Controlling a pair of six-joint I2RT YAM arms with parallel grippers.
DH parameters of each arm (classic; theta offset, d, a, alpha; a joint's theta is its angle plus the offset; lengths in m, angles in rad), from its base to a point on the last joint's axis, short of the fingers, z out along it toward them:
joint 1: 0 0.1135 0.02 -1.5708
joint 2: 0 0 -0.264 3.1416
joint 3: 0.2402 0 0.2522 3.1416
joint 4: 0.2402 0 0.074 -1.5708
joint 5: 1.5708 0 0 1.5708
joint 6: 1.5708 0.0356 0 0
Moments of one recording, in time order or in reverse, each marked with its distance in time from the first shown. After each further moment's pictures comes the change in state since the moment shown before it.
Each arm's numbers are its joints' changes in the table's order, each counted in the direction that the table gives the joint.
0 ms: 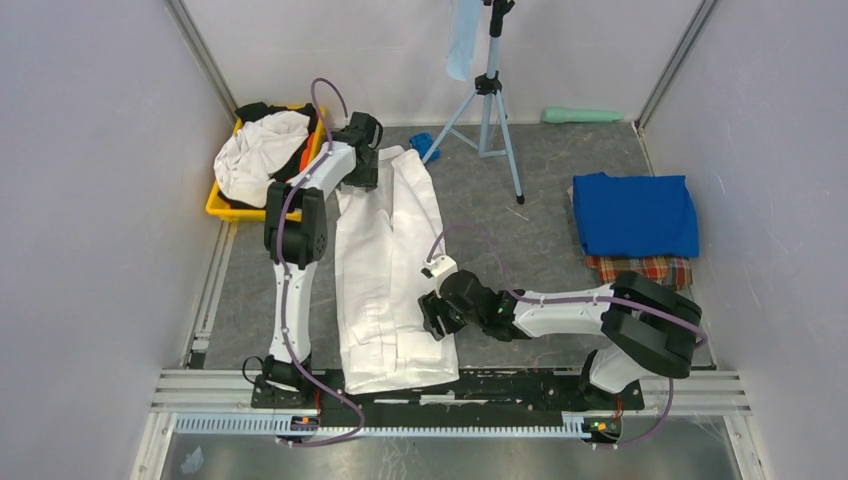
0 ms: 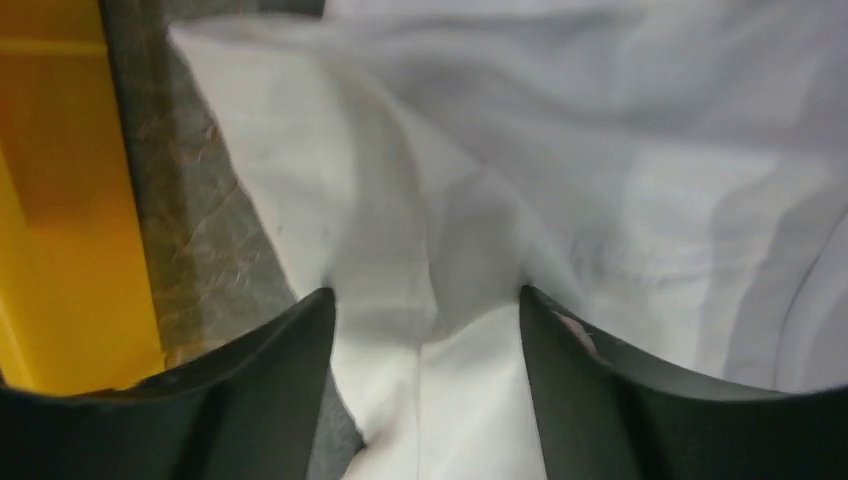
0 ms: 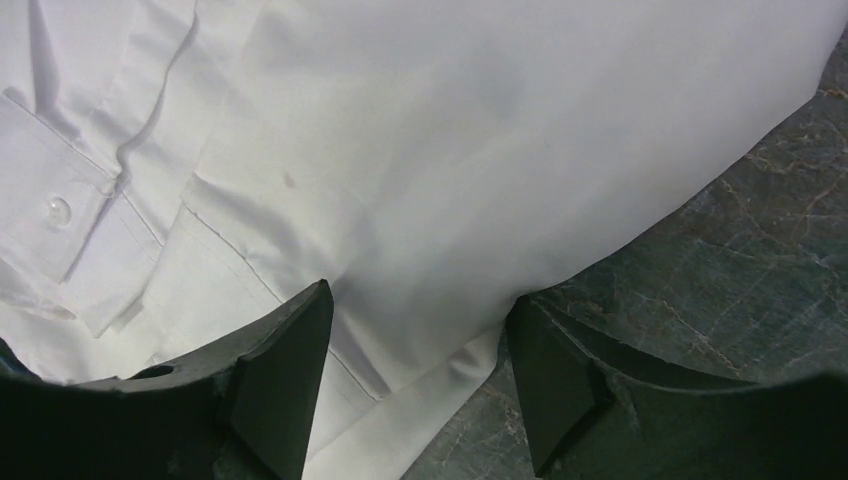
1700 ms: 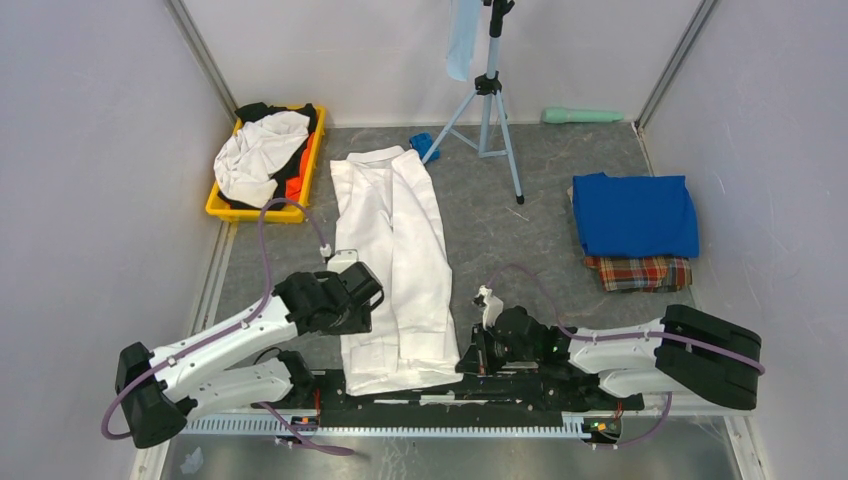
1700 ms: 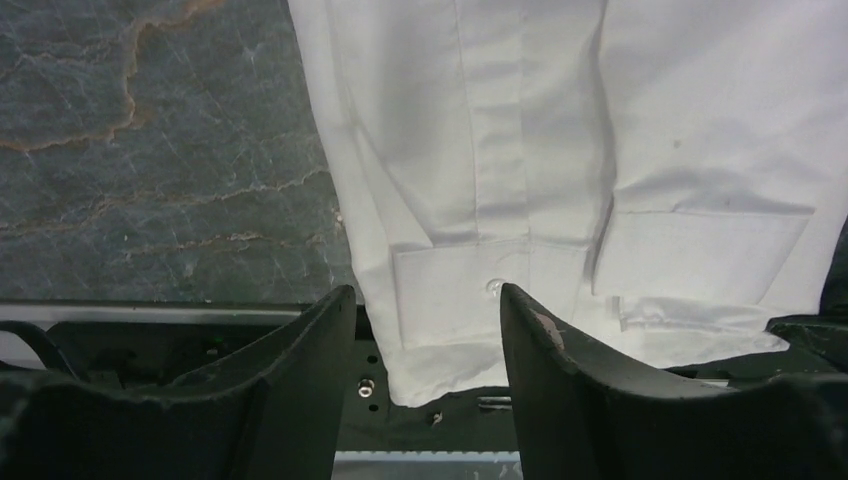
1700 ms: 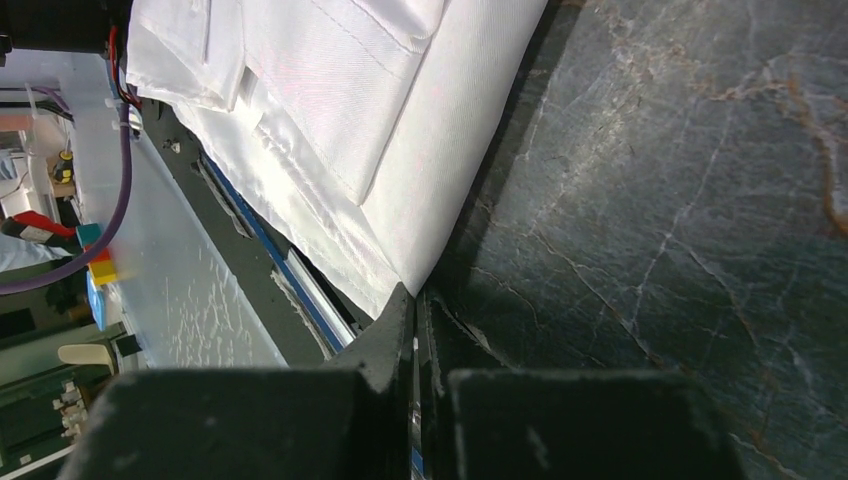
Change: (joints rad) left arm -0.680 -1.429 -1.271 0.318 -0.018 -0.747; right arm 0.039 -0.318 -0.479 -0.262 -0.290 0.503
